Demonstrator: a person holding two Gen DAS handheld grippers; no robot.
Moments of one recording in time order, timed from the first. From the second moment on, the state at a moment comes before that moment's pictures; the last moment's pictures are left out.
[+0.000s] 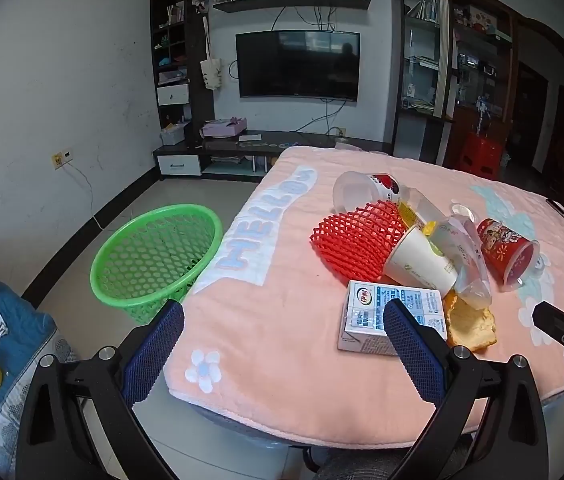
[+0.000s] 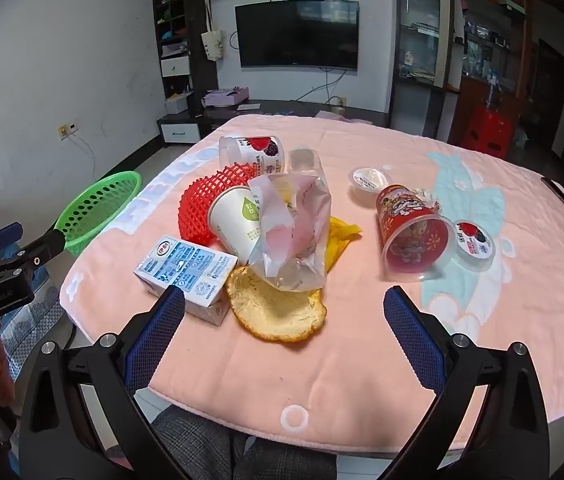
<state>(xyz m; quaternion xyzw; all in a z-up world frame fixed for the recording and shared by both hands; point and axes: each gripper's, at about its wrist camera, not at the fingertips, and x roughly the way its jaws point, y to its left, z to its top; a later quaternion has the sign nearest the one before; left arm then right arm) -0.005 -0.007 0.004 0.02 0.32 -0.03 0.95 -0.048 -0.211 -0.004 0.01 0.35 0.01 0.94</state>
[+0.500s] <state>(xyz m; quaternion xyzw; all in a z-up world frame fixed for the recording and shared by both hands) 0.002 -0.011 0.001 0.03 0.32 -0.04 0.95 -0.044 -0.213 -0.008 0.01 0.35 0.01 0.94</state>
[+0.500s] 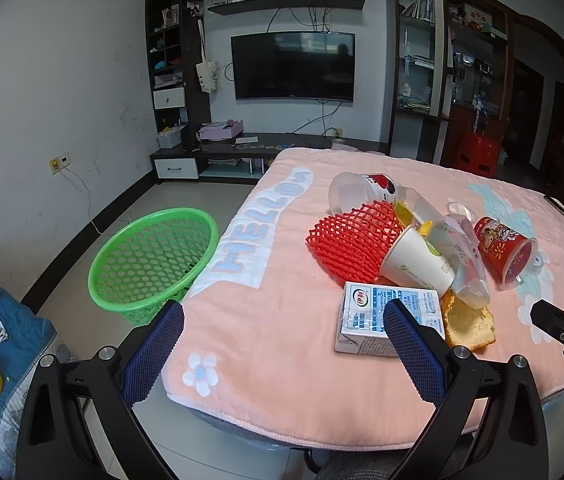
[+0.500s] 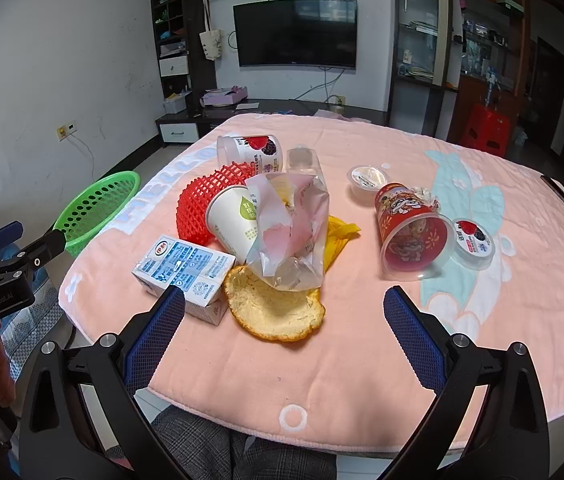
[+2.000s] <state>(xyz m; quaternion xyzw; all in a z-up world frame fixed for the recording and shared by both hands) 0.006 -0.016 0.003 0.02 0.31 -0.06 0.95 -0.039 -0.217 -0.012 0.02 0.35 0.00 0.94</state>
